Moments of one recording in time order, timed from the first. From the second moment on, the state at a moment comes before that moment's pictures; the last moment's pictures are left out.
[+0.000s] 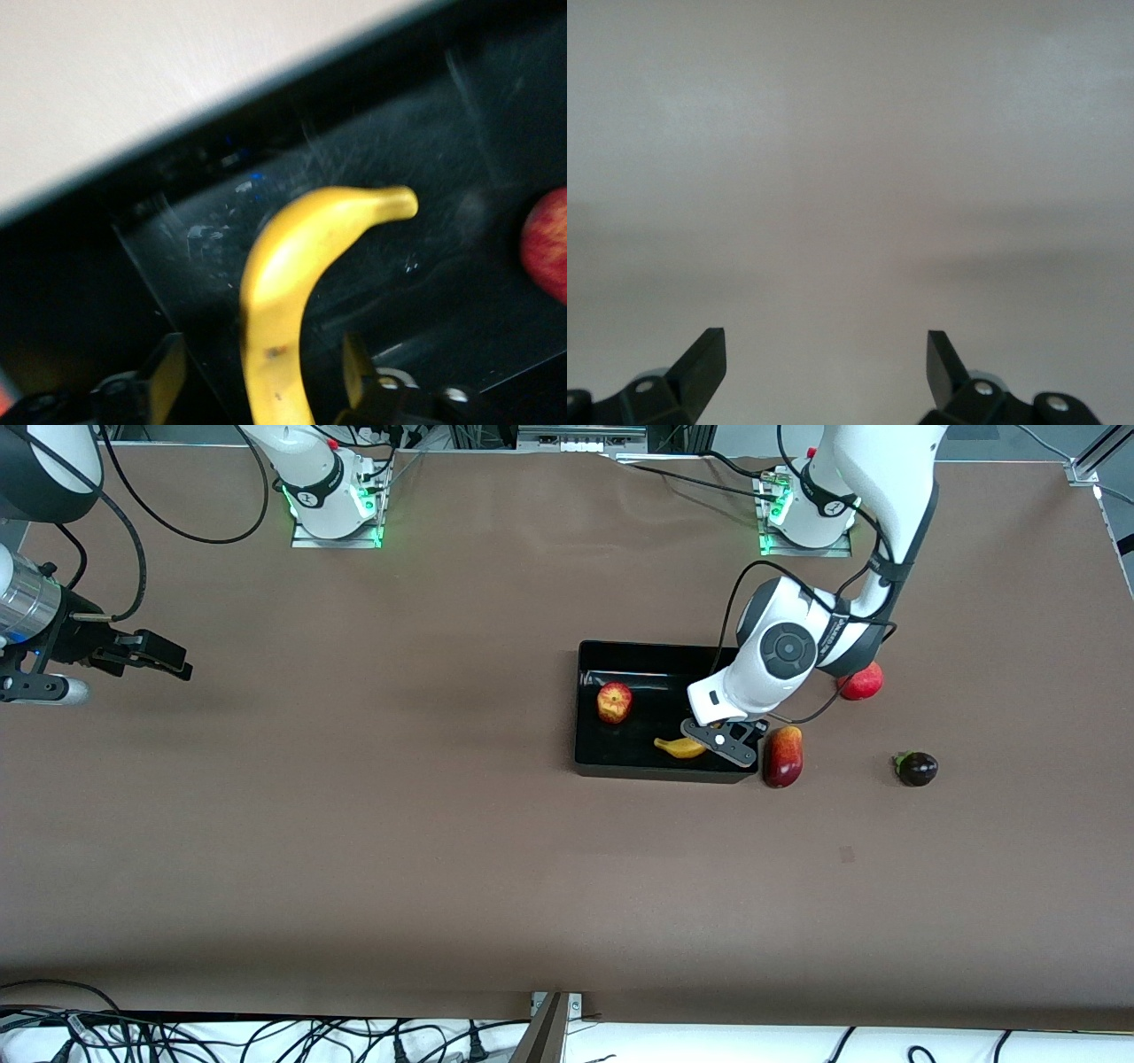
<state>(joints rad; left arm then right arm) -0.40 0.37 -0.03 -2.08 -0.10 2.42 0.11 0.04 0.04 -0.07 -1.74 0.04 1.73 0.03</state>
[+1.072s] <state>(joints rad) -0.04 -0.07 -0.01 -1.70 -0.08 1.56 0.10 0.04 0.04 -0.07 -1.74 0.04 1.72 0.03</state>
